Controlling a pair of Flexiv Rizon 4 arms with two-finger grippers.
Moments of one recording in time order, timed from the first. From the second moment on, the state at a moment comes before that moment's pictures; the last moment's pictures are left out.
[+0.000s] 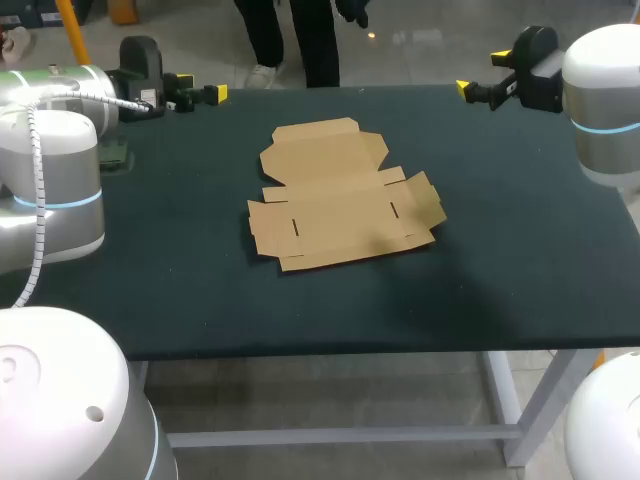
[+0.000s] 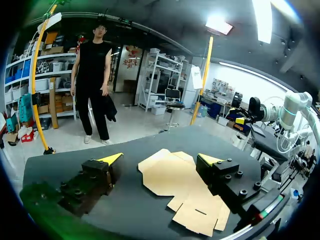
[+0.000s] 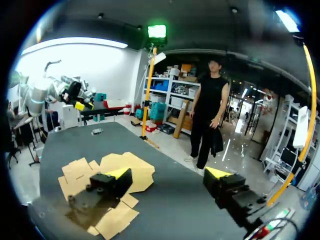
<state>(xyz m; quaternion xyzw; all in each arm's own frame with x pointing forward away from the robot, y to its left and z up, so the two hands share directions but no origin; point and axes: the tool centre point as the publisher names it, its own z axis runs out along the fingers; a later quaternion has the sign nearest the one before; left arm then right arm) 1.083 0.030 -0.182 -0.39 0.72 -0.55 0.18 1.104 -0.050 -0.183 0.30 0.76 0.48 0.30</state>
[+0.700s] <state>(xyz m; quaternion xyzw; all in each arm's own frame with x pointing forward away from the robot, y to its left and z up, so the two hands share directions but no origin) 1.078 0.031 -0.182 -0.49 0.66 -0.55 0.10 1.094 -0.055 -0.194 0.37 0.76 0.48 0.24</state>
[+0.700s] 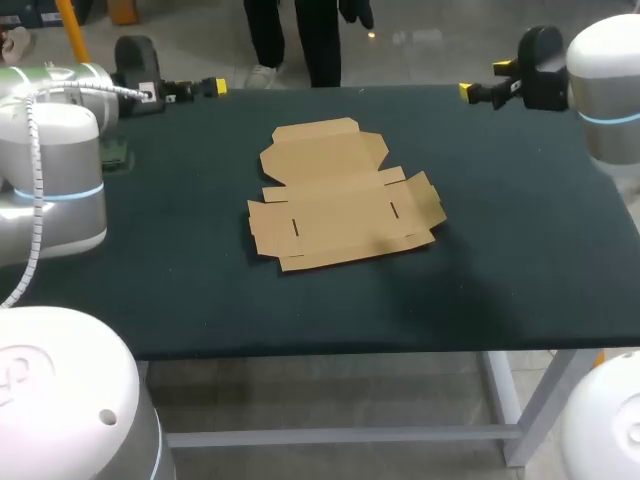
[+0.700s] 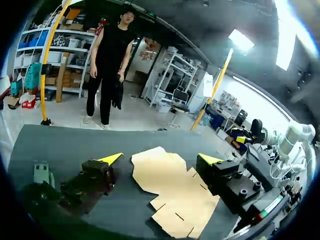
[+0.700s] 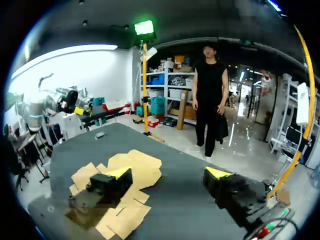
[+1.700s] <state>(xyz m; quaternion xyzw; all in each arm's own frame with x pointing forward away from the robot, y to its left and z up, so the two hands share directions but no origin) 1.017 0.023 -0.204 -0.65 0.64 -0.40 0.04 1.032 -0.081 -0.220 0.53 0.76 0.37 0.03</state>
